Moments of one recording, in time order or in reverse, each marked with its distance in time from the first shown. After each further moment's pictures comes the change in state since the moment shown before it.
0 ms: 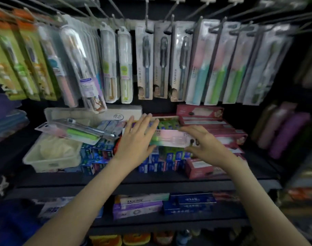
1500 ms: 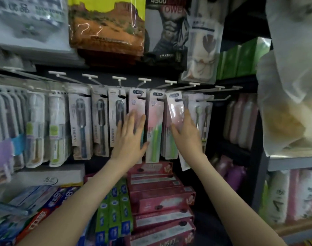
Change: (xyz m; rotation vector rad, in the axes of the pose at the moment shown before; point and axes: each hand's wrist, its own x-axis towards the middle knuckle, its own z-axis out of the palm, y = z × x) left_hand 0.217 0.081 -0.004 -0.191 0.281 -0.099; right_hand 0.069 0.067 -0.159 -0.061 0.737 0.260
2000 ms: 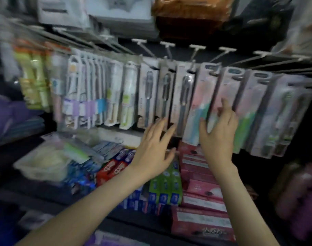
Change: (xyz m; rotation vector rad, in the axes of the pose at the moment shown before) left_hand -0.114 -0.036 -0.035 0.062 0.041 -0.073; right_hand -0.057 -0.053 0.069 0.186 0.120 -0.217
